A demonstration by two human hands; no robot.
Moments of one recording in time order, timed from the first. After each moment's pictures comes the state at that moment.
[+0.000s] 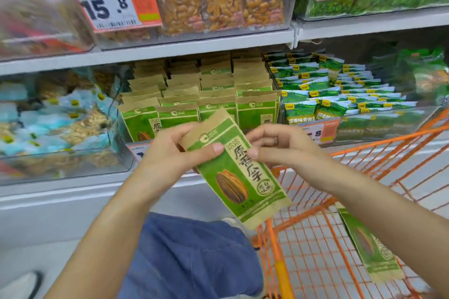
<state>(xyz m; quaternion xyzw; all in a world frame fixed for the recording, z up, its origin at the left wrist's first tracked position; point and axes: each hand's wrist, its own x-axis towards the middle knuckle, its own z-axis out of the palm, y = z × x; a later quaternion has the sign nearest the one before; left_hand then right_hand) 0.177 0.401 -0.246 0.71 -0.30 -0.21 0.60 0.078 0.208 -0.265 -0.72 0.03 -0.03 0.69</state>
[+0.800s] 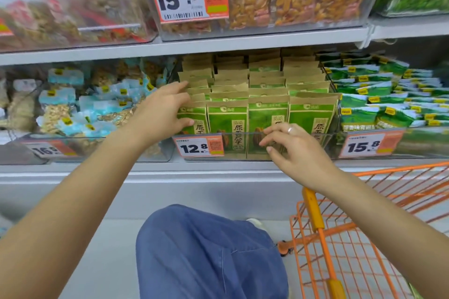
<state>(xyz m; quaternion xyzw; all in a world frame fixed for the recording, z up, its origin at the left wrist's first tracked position) 0.325 0.459 -0.254 0.92 -0.39 0.09 0.05 0.147 0.228 -0.320 -0.96 0.01 -0.16 0.23</state>
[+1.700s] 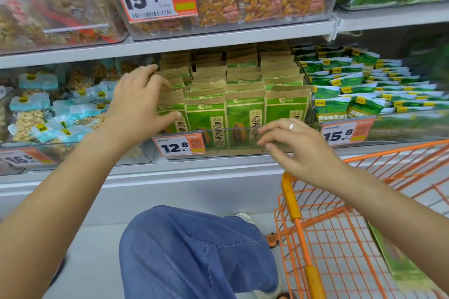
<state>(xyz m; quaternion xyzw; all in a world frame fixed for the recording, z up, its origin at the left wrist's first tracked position) 0.301 0.450 -0.240 0.91 -0.38 0.19 0.05 0.112 0.206 -0.307 -0.93 -0.08 -0.26 0.24</state>
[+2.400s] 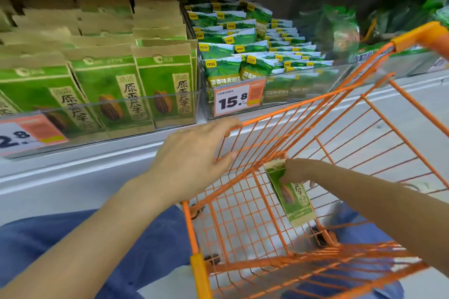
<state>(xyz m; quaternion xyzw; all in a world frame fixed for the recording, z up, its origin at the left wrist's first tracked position) 0.128 0.278 -0.331 0.79 -0.57 -0.05 0.20 -0.017 0.048 -0.430 -0.82 0.35 0.43 0.10</state>
